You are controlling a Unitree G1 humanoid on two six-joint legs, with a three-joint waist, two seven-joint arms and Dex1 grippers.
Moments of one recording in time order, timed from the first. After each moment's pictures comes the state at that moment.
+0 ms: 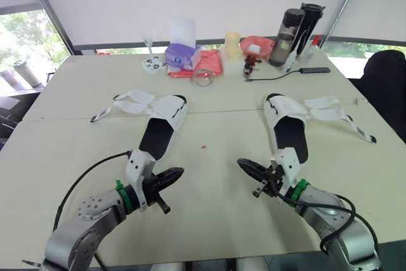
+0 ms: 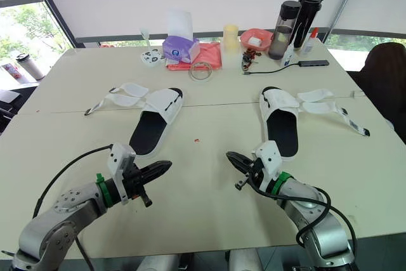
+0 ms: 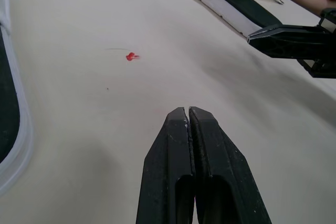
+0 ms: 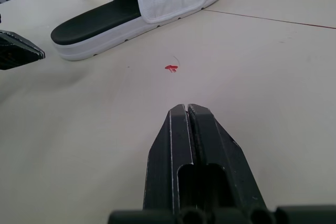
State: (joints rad) left arm 0.10 0.49 0.02 -0.56 -0.62 0.64 -0.57; right arm 0.07 -0.45 0.02 -0.45 0.39 0.43 0.58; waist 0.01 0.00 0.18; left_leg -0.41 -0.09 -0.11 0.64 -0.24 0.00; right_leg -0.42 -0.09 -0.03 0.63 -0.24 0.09
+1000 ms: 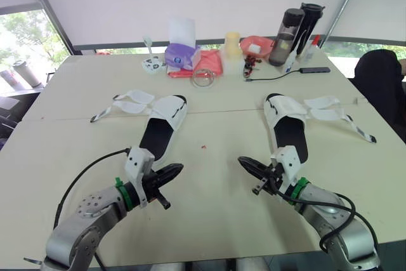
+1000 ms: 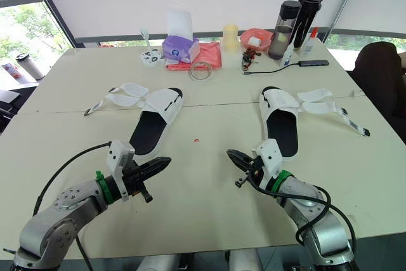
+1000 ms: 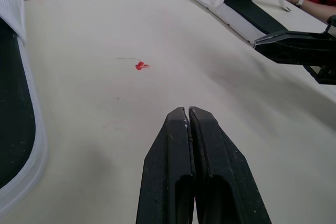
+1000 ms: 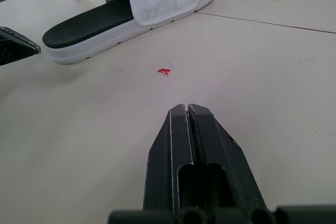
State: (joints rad) left arm 0.09 0.47 0.04 -0.56 -0.62 0.65 -0.54; right arm 0.06 -0.45 0.02 -0.45 0.39 0.44 0.57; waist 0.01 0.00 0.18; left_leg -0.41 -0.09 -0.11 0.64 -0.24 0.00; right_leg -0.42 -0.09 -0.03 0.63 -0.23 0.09
